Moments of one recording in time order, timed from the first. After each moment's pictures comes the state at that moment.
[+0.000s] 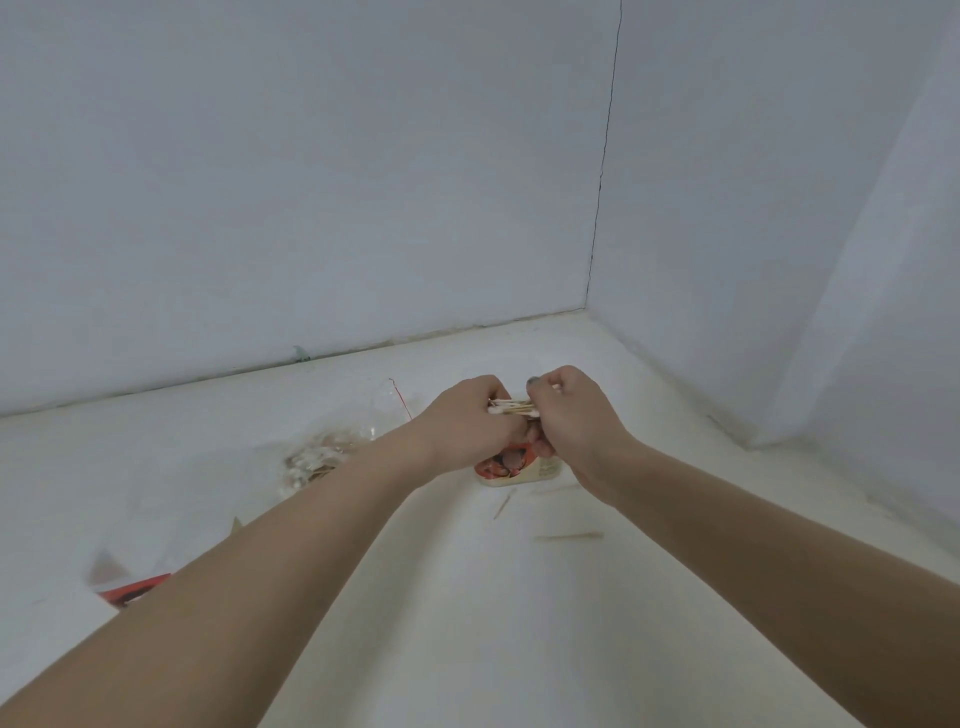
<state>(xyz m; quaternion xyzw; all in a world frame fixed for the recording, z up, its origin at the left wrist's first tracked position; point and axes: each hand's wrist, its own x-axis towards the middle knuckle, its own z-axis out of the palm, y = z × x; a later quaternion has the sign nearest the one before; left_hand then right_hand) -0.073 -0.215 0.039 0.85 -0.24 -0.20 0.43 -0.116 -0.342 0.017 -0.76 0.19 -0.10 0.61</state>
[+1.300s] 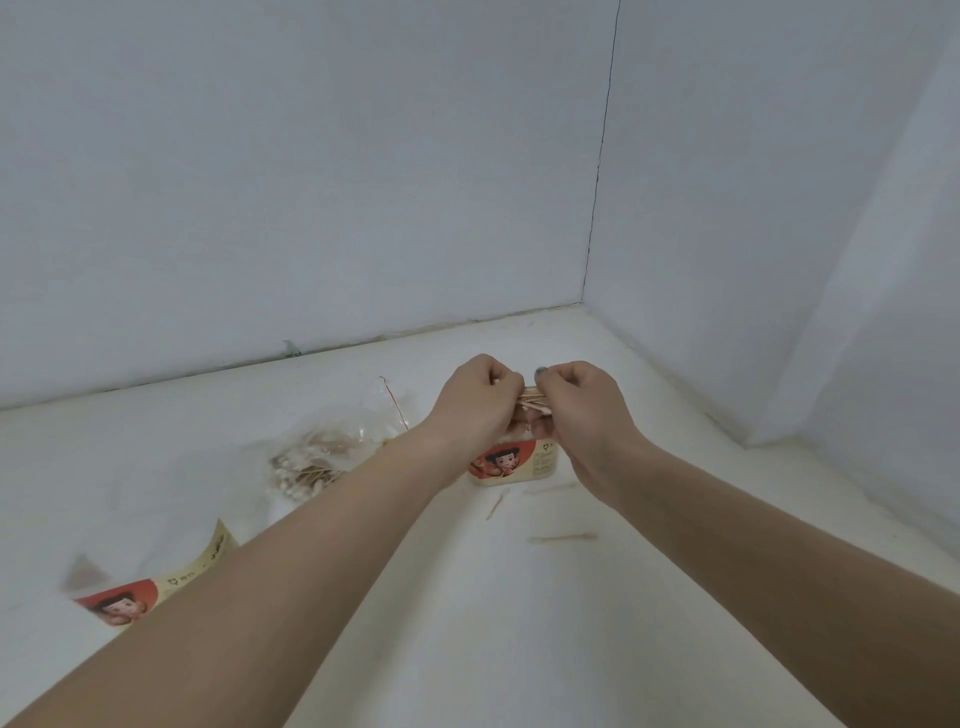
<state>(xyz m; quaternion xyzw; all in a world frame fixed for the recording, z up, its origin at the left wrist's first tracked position) -0.063 -0.244 0.022 0.78 -0.12 -0.15 0.60 -0.111 -0.353 0.008 -0.69 0.21 -0.14 0.68</state>
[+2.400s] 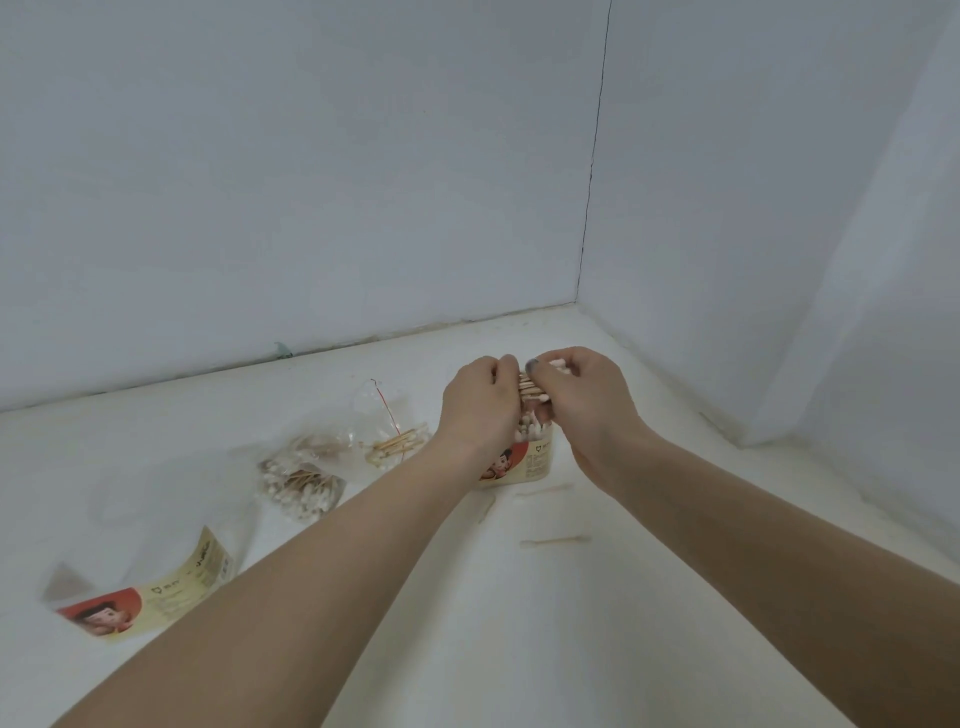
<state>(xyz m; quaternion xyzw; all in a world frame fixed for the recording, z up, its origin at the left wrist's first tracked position) -0.061 -0.265 0.014 0.83 -0.14 -0.03 0.54 -0.112 -0.361 0.019 -0.68 0.20 -0.18 0.68</state>
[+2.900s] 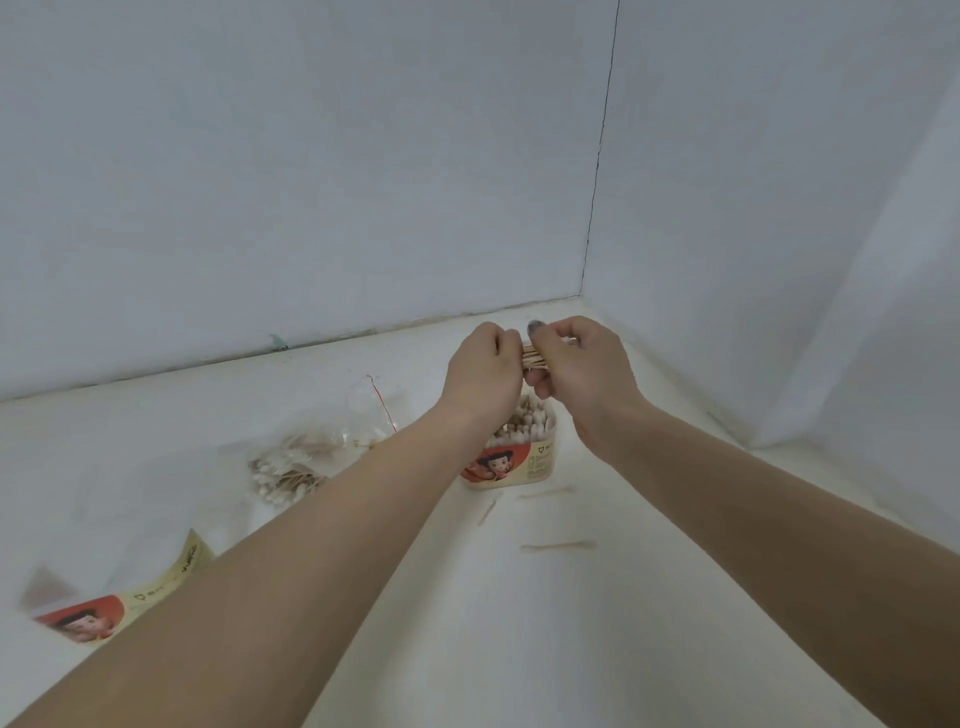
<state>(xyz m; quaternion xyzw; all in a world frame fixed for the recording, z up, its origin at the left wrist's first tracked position) -0.039 -0.275 0.023 0.82 -0.15 -0.04 0.55 -0.085 -0.371 0.025 -0.73 0.18 -0.20 0.63</state>
